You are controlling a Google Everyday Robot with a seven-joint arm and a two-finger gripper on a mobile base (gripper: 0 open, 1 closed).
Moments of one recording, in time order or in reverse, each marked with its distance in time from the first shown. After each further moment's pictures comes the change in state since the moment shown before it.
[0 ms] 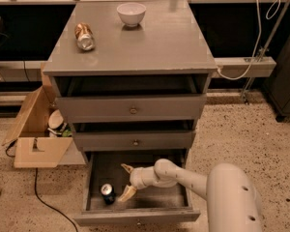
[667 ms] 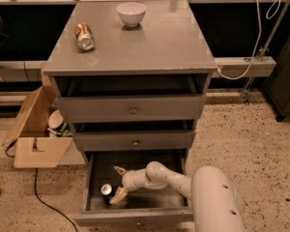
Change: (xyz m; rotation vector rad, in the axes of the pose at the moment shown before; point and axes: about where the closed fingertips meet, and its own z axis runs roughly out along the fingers) arm 0.008 -0.001 0.056 -0.015 -0.039 0.005
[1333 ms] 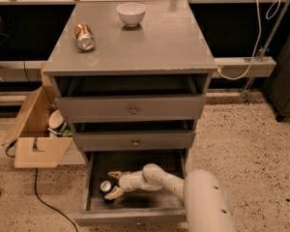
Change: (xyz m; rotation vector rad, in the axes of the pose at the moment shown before) arm 0.009 -0.001 0.028 -0.004 -0.033 0.016
